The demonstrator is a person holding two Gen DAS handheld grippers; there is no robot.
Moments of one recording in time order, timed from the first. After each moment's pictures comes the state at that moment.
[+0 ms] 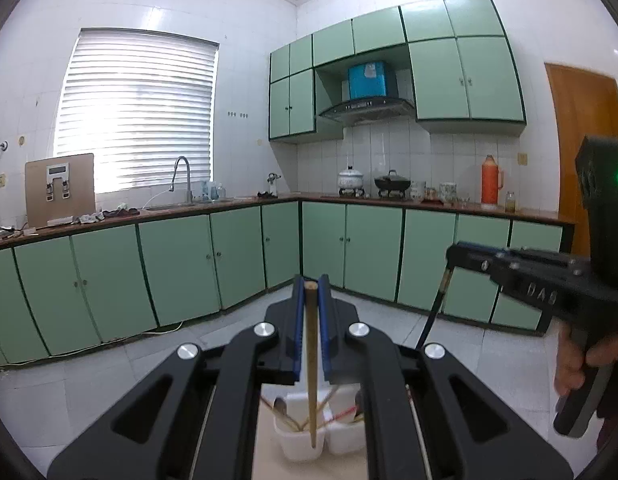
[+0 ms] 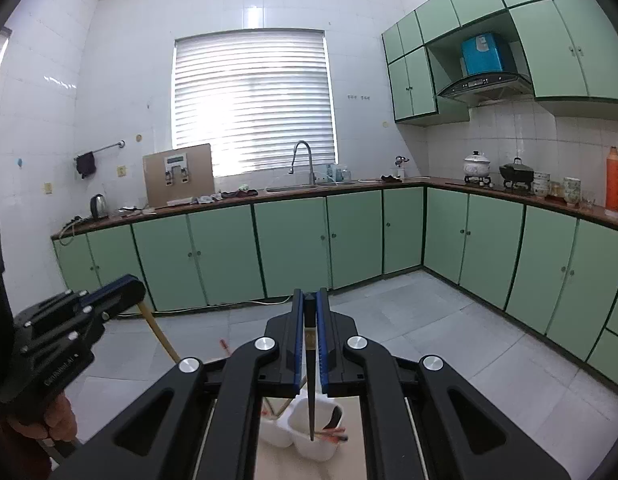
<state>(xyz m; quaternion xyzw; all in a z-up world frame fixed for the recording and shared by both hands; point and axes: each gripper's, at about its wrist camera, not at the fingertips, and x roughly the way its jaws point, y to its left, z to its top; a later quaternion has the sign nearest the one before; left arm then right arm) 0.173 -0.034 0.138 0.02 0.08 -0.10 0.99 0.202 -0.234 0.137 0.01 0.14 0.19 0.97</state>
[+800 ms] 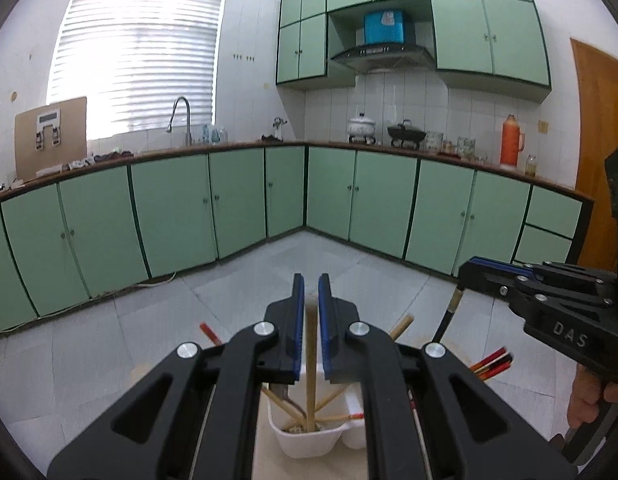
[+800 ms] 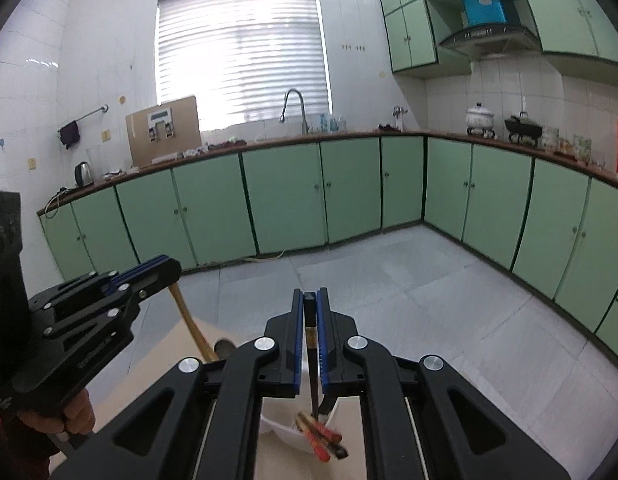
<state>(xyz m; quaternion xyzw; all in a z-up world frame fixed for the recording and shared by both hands) 0.279 -0.025 0.036 0.01 0.18 -0.09 0.98 0.270 -0.219 0.037 0.01 0.23 0.19 0.96</state>
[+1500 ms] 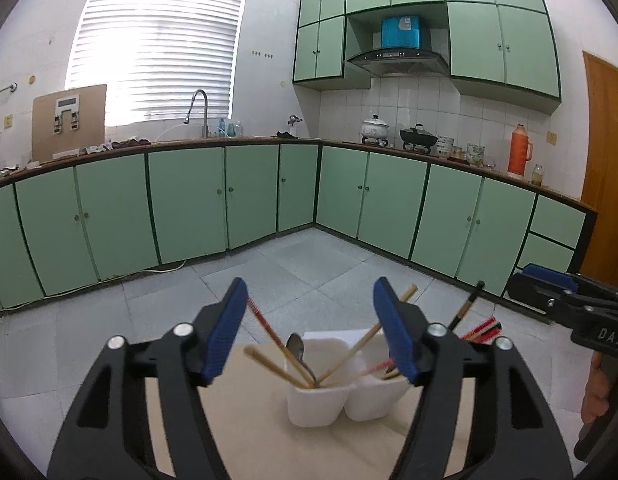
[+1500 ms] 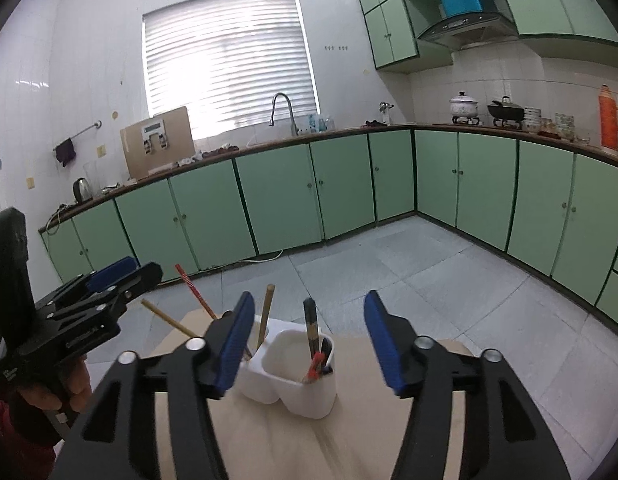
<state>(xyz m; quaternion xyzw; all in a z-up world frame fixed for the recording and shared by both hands) 0.229 0.001 0.033 -0.02 0.18 -0.07 0.98 0.212 -0.252 0.032 0.06 0.22 0.17 0.96</state>
